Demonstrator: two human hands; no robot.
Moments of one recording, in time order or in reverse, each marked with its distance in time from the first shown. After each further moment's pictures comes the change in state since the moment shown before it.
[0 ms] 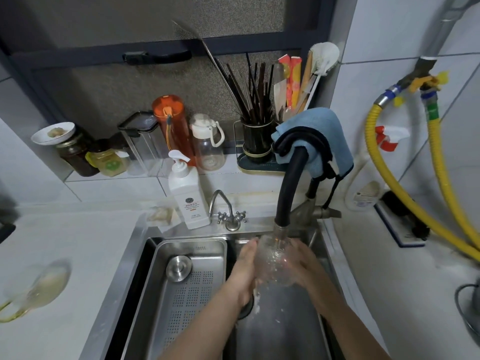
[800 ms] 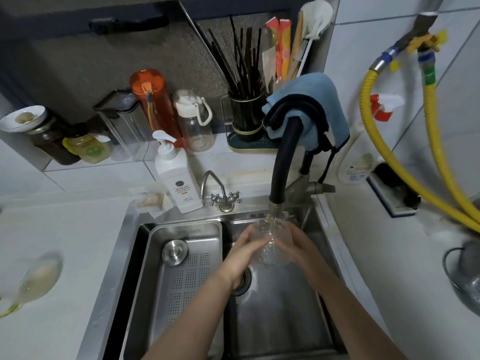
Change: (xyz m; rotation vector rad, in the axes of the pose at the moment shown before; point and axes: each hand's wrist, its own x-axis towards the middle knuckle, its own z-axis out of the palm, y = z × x) left_hand -0.004 -0.010 -0.014 0.183 -0.134 0.092; right_hand -0.005 0.003 0.008 0.037 0.022 0.016
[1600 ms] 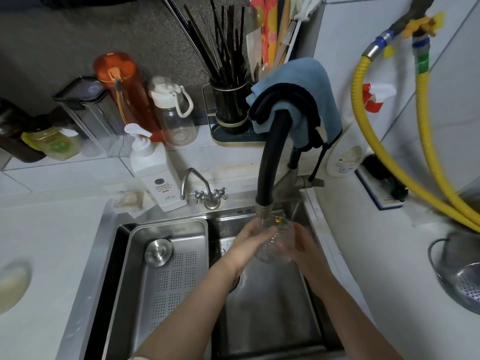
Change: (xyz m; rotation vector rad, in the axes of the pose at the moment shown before) left_hand 0.034 0.009 0.027 0.101 -0.014 -0.039; right_hand 0.008 0.029 -0.027 -0.017 0.137 -0.019
